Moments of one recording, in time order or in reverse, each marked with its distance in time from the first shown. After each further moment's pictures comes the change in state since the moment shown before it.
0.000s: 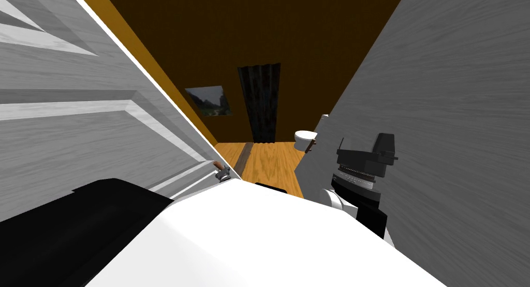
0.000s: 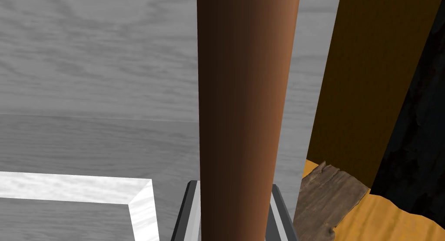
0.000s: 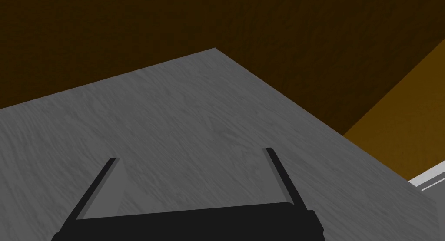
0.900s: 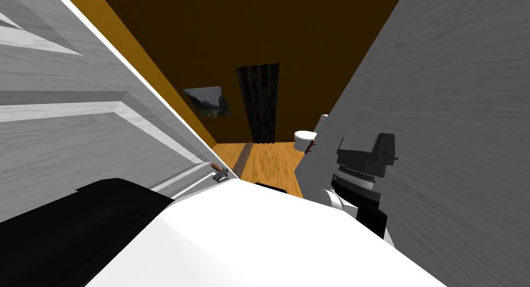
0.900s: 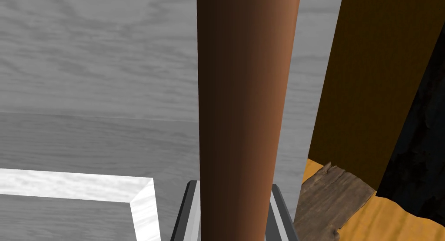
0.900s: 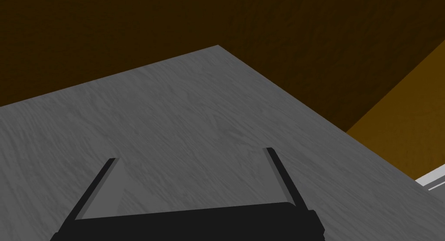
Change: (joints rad) arm 0.024 0.008 0.018 -0.004 0.013 0.009 0.015
